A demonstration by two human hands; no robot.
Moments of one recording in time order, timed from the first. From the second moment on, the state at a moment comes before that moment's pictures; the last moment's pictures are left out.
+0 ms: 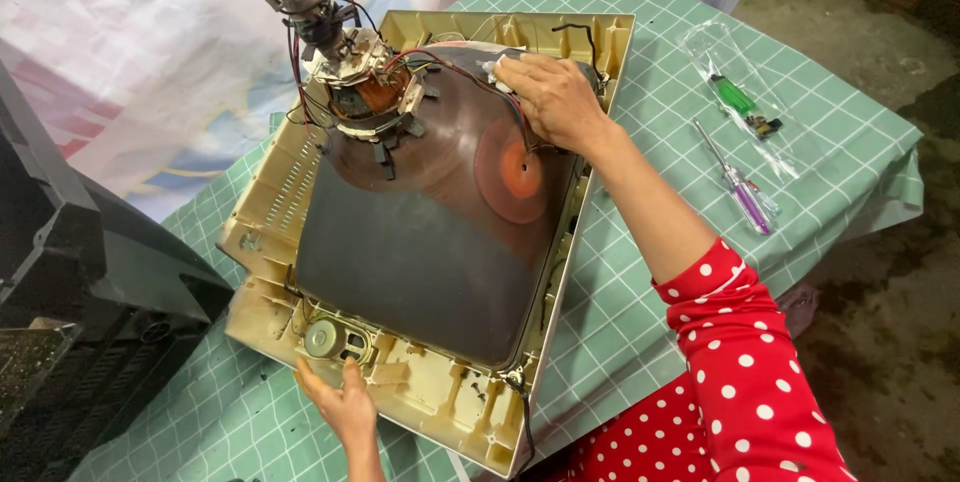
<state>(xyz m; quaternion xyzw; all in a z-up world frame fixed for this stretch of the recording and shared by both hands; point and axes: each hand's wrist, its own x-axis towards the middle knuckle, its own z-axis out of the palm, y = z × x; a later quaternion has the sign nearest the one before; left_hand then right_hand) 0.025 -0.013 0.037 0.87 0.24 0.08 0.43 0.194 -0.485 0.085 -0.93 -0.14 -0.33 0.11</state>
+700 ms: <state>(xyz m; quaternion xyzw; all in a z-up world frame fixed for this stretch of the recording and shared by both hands) 0.016 -0.025 0.052 0.84 0.26 0.07 0.48 0.144 -0.531 -0.006 -0.96 0.03 -0.22 0.18</state>
